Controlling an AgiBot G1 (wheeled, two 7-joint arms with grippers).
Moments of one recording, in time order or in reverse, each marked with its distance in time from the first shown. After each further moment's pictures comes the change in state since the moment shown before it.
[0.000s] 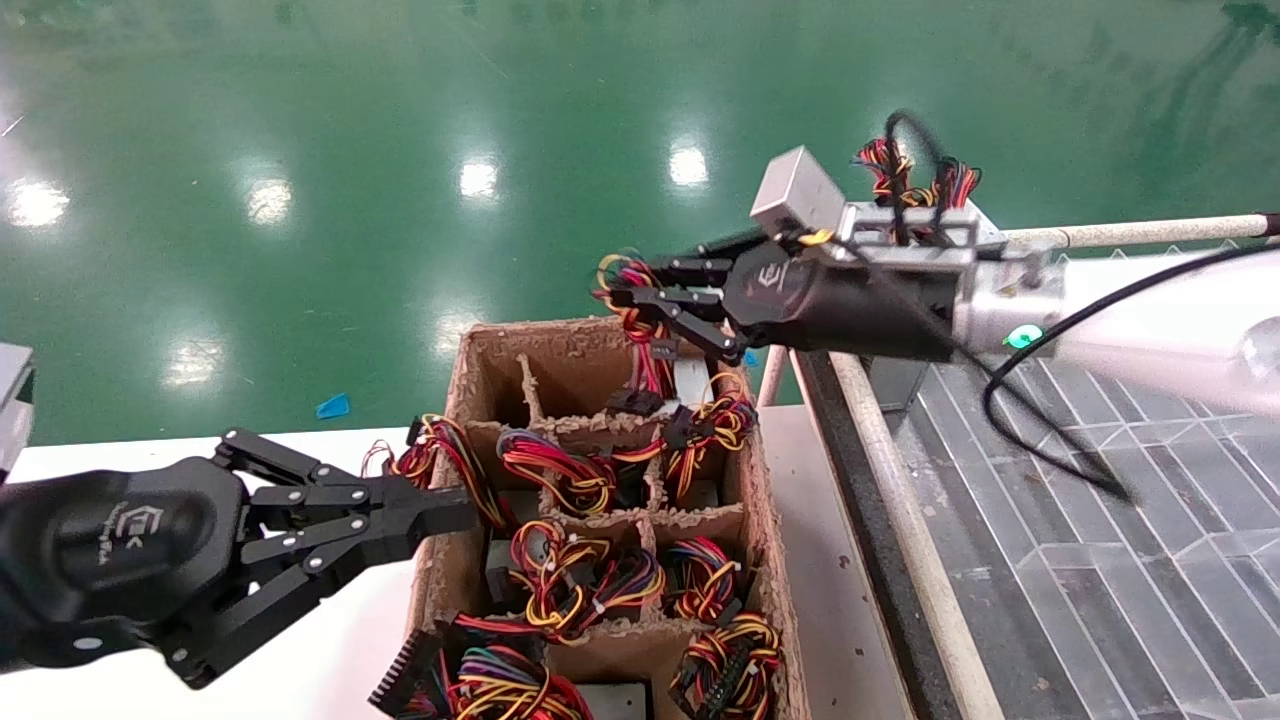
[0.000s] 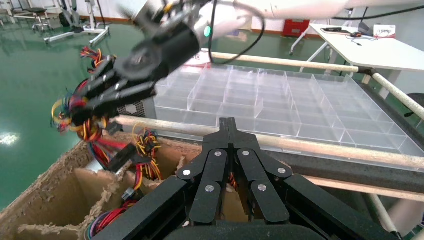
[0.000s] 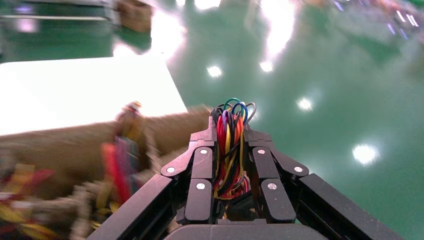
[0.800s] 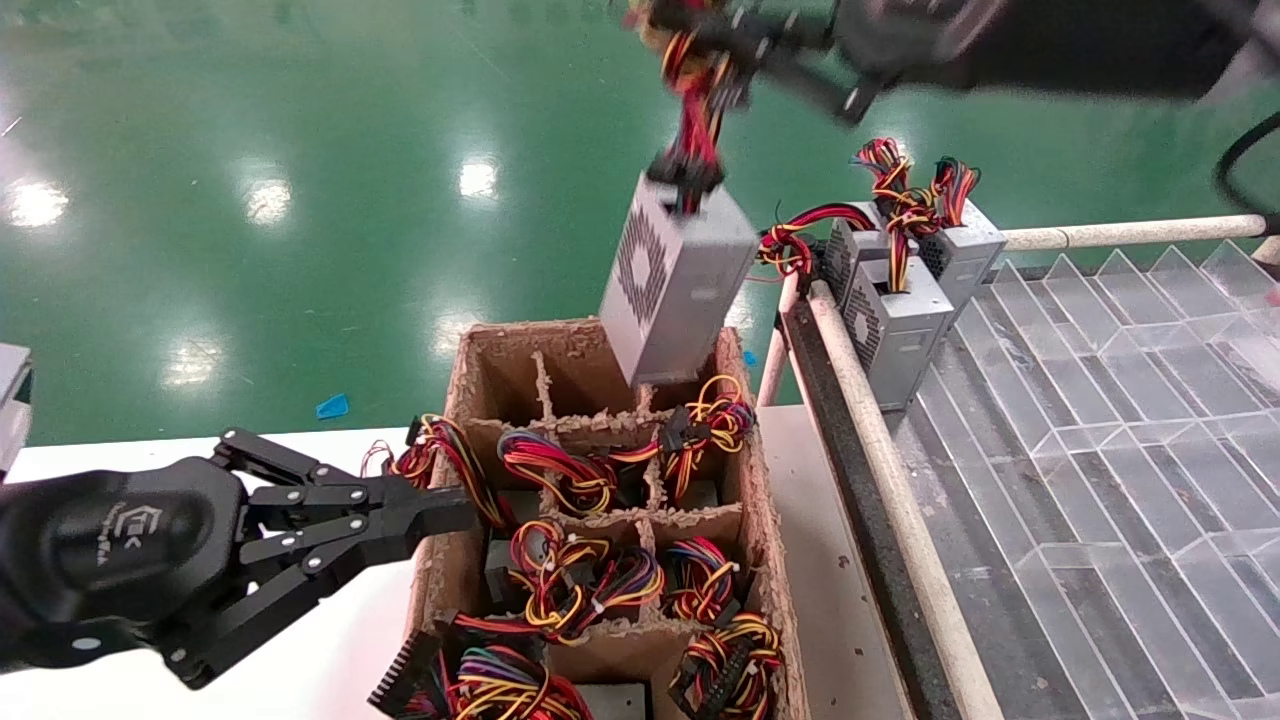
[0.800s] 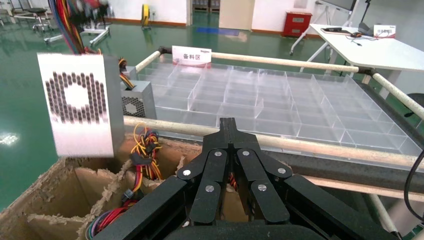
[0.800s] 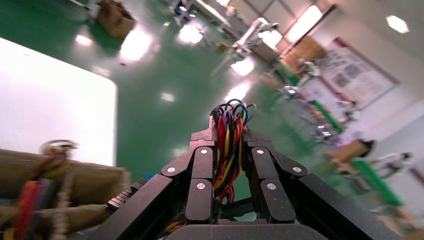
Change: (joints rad) left arm 0.000 0.000 0.000 0.000 0.000 0.000 0.000; right arm 0.217 0.154 0.018 0.200 0.059 -0.073 -0.101
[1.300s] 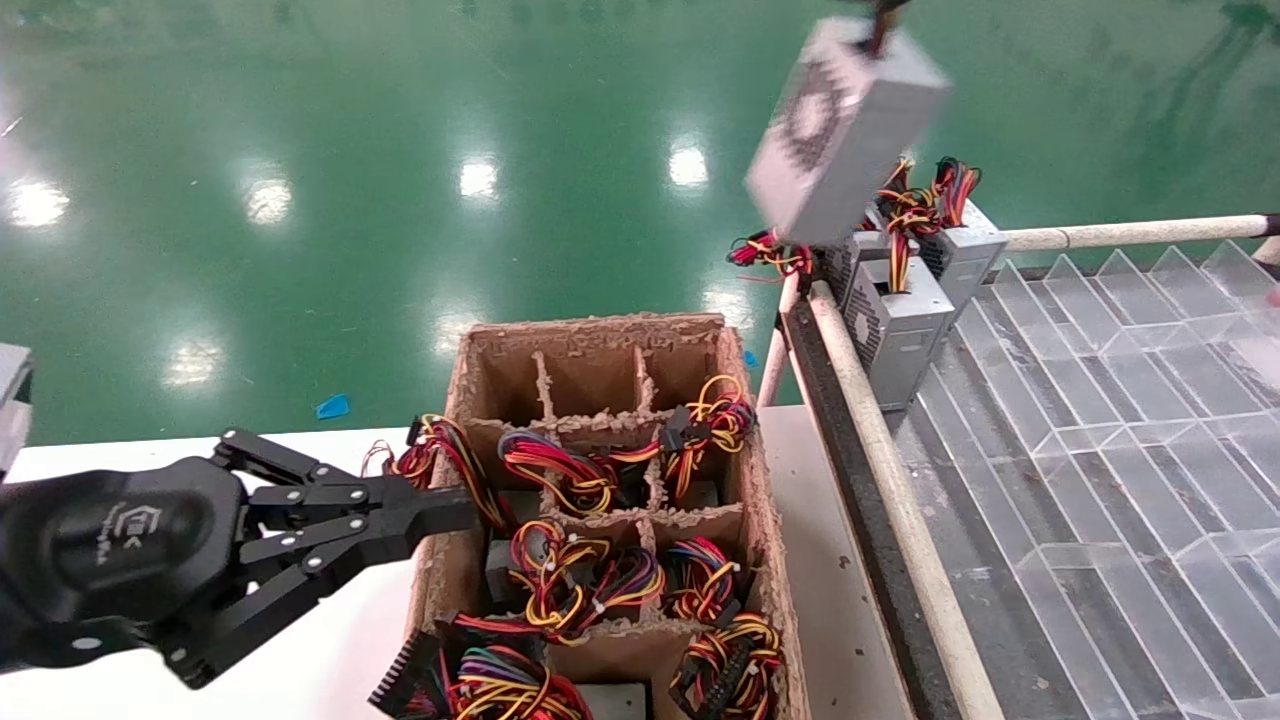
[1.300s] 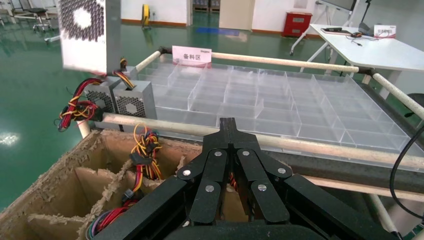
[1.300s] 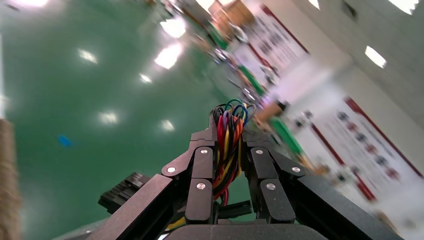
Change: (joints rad) left arm 0.000 0.000 0.000 0.000 0.000 0.000 0.000; right arm 0.095 0.156 0.015 0.042 -0.033 0.135 -0.008
